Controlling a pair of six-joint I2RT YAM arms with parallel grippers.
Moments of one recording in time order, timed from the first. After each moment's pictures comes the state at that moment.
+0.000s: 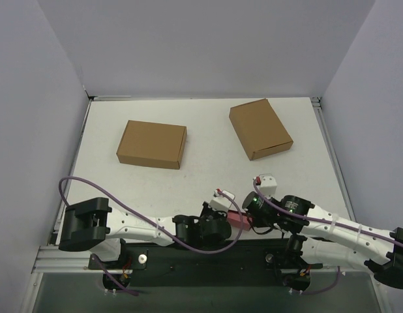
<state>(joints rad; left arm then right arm) -1.50 1.52 0.82 -0.07 -0.80 -0.62 1.12 0.90 0.70 -1.01 0.45 0.92</state>
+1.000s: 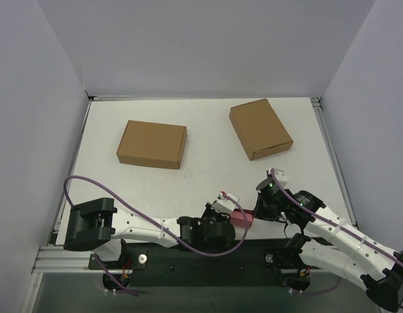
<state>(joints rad) -1.53 1.57 0.87 -0.12 -0.89 -0.58 0.80 0.82 0.64 -0.90 0.19 0.88</state>
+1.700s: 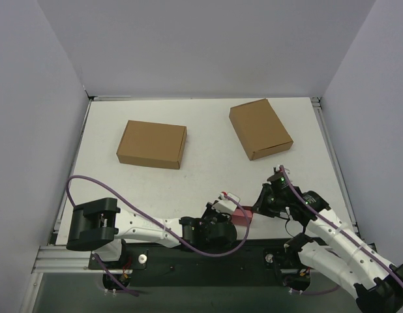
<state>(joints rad) -1.53 1.59 0.89 -0.13 -0.93 -0.56 0.58 0.79 0.58 -0.79 -0.02 0.82</state>
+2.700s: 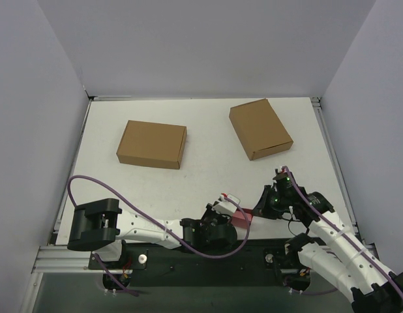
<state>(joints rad) -1.54 1.61 0.88 -0.11 -0.97 -0.56 0.49 0.74 0.58 -0.83 -0.17 0.75</state>
